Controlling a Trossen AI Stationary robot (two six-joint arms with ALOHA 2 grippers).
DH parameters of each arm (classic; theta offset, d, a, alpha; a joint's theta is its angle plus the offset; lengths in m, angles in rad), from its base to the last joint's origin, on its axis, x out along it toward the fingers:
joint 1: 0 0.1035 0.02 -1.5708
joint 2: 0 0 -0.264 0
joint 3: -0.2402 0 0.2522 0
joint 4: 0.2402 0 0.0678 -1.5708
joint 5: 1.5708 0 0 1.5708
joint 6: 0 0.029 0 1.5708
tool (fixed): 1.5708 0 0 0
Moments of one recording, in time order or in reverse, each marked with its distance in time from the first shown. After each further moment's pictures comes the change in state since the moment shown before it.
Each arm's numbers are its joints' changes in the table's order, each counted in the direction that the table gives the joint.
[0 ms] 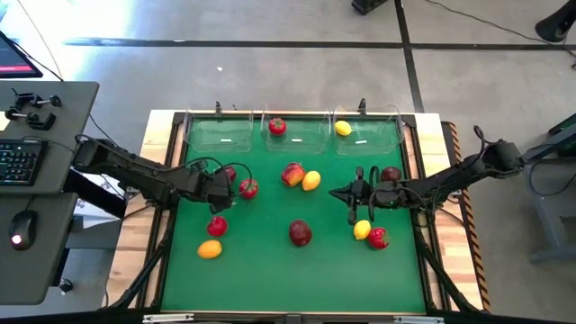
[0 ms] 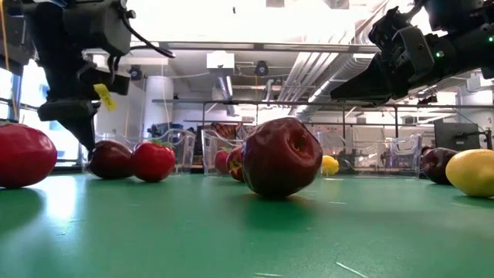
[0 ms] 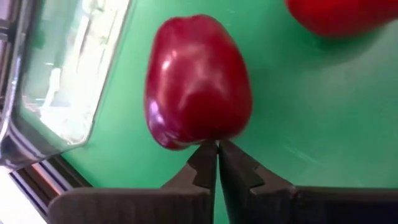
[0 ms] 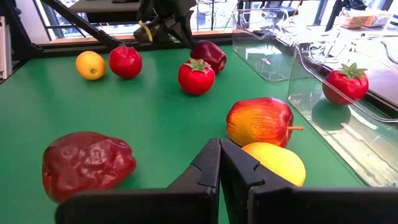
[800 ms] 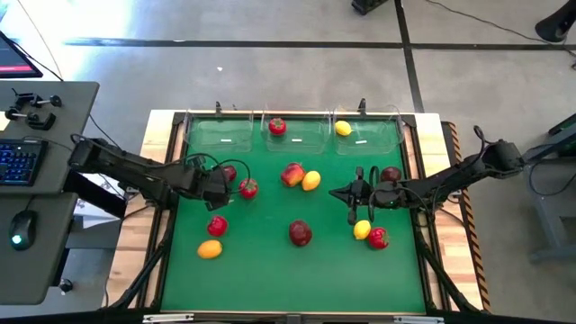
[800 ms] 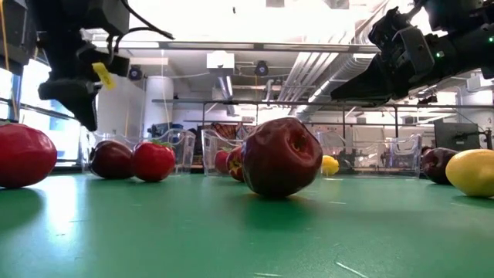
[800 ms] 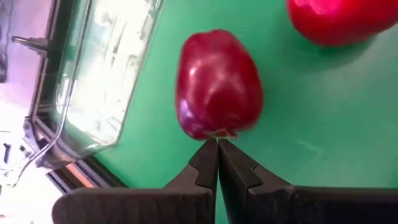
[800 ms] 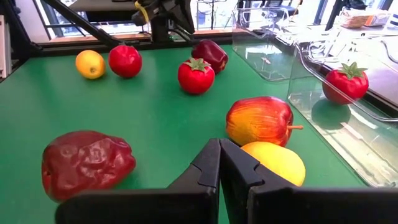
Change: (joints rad) left arm -0.006 -0.053 -0.085 0.135 -0.032 0.031; right arm 0.000 0.000 0.000 0.004 0.000 0.000
